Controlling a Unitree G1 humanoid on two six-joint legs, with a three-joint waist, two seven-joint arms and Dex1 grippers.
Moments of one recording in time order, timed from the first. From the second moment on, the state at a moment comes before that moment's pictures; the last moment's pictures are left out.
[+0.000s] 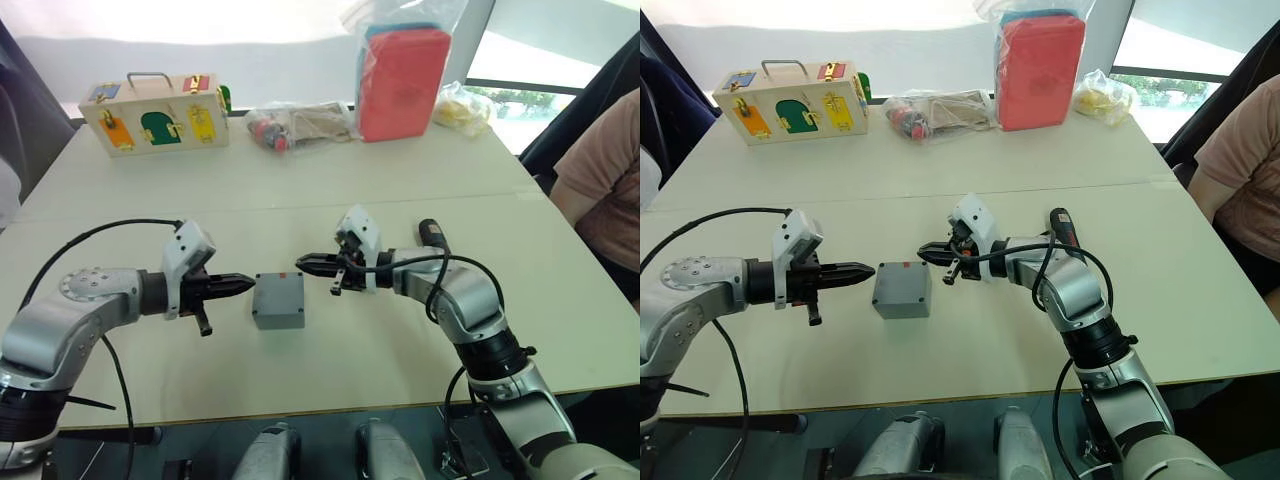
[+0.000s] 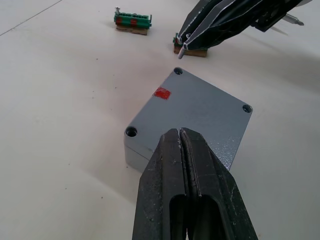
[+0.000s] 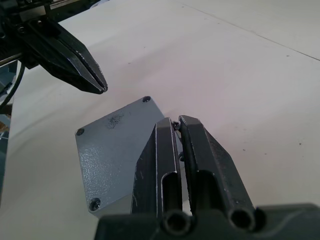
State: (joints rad) left arm -0.27 0.87 0.09 -0.37 -0.64 0.83 -0.91; right arm -0.62 -0.33 0.25 -0.12 0.36 0.77 0.80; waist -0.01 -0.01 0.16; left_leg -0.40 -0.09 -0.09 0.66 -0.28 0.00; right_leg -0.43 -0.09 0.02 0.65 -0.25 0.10
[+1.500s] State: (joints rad) left arm -0.33 0.84 0.09 -0.38 -0.67 0.85 -0.90; right arm -0.64 -0.35 0.21 -0.05 0.36 0.76 0.80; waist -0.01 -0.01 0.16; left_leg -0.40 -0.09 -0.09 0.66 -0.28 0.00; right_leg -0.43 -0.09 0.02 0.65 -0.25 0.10
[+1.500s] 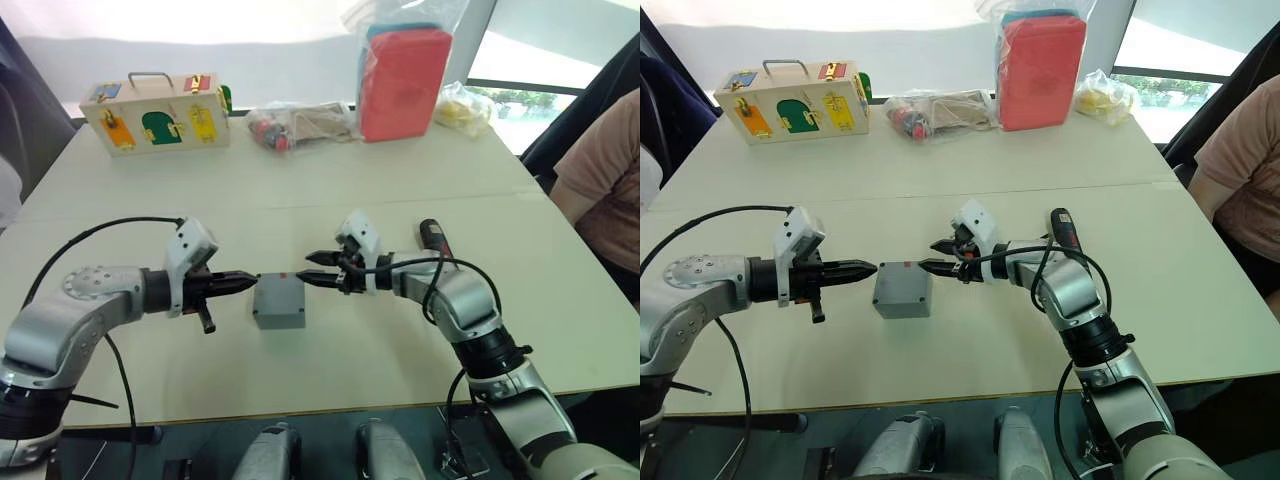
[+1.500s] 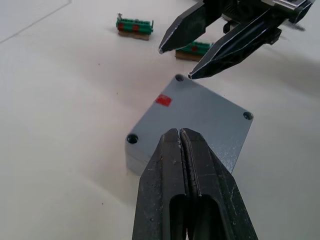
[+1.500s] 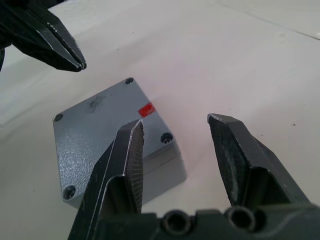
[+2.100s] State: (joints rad) left arm -0.59 0.80 -0.15 -0.31 -0.59 0.68 -1.14; right arm -0.99 -0.92 0.33 0.14 0.42 1.51 0.81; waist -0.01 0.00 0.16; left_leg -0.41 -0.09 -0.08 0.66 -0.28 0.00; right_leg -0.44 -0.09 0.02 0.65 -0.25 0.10
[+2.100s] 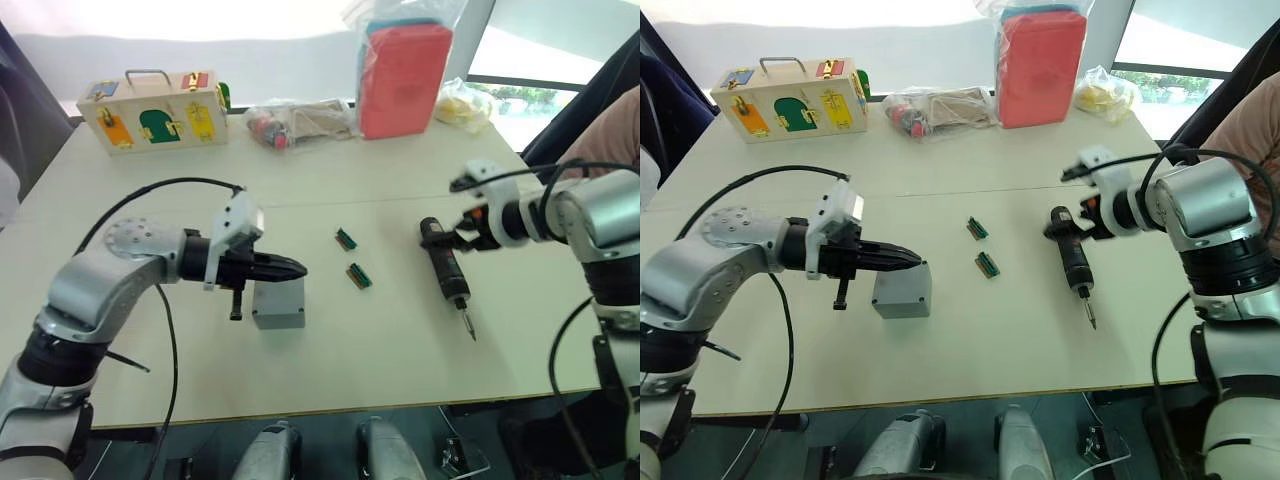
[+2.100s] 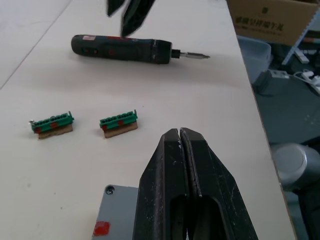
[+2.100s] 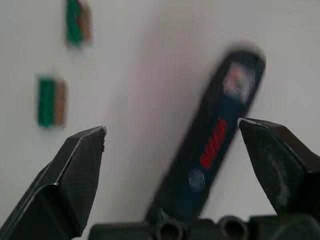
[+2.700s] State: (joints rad) left arm -0.44 0.72 -0.14 -0.45 -0.59 0.69 -1.02; right arm -1.20 -0.88 0.77 0.56 0.30 1.38 1.13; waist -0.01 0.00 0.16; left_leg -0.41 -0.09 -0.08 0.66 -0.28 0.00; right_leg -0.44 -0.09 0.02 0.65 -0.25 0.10
